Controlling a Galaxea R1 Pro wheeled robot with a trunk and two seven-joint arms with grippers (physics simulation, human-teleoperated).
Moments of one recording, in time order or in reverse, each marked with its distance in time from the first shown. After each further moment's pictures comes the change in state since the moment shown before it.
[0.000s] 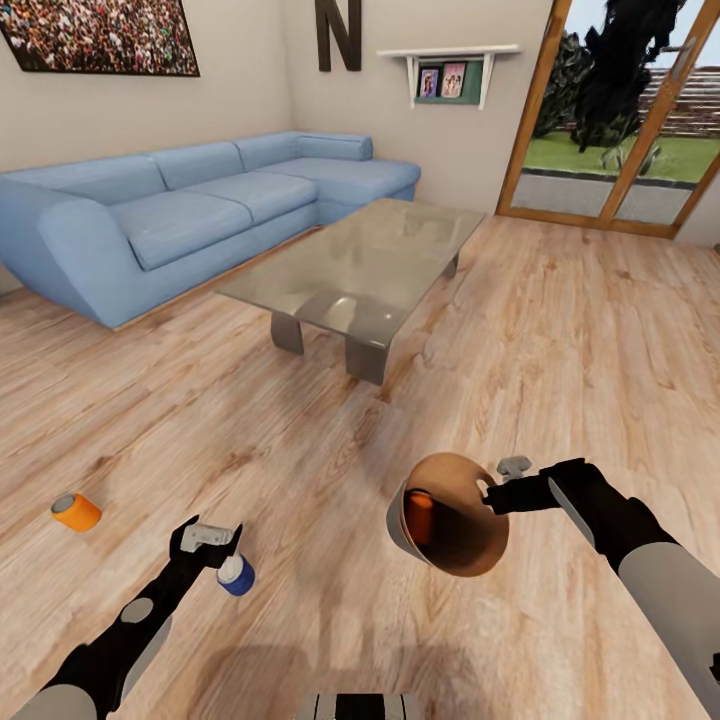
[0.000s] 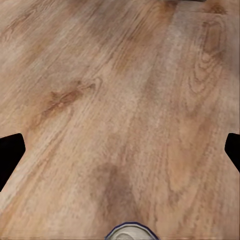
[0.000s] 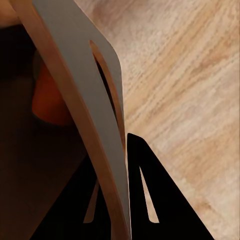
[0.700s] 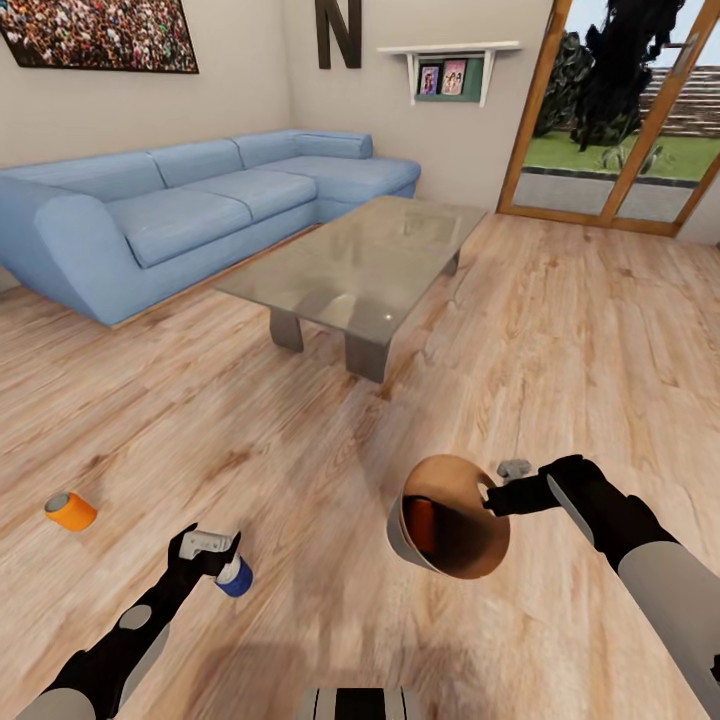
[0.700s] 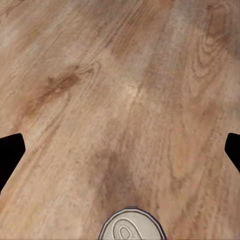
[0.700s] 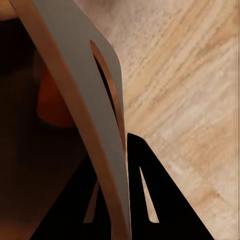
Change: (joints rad) left arm 0.000 0.000 -0.004 0.042 0.001 -0.015 -0.002; right arm 0.000 0.001 0.001 -0.028 -0.005 0.104 -0.004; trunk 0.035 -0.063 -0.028
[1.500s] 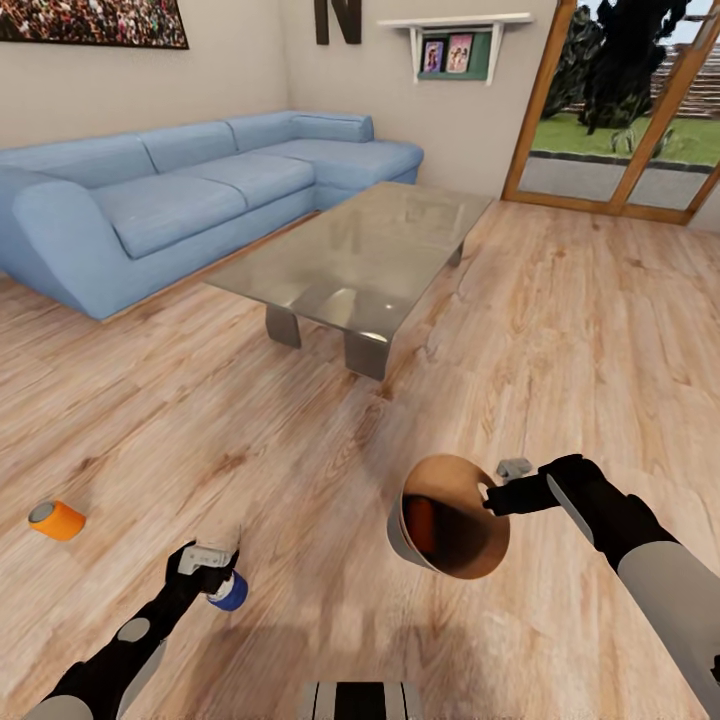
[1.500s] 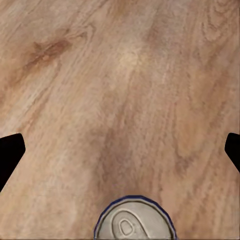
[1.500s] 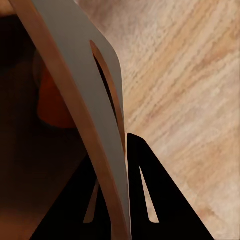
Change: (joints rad) left arm 0.000 -0.003 -0.007 0.076 -0.008 0.016 -0.007; right arm 0.000 0.000 0.000 -0.006 0.004 0.003 0.000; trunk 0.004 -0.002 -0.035
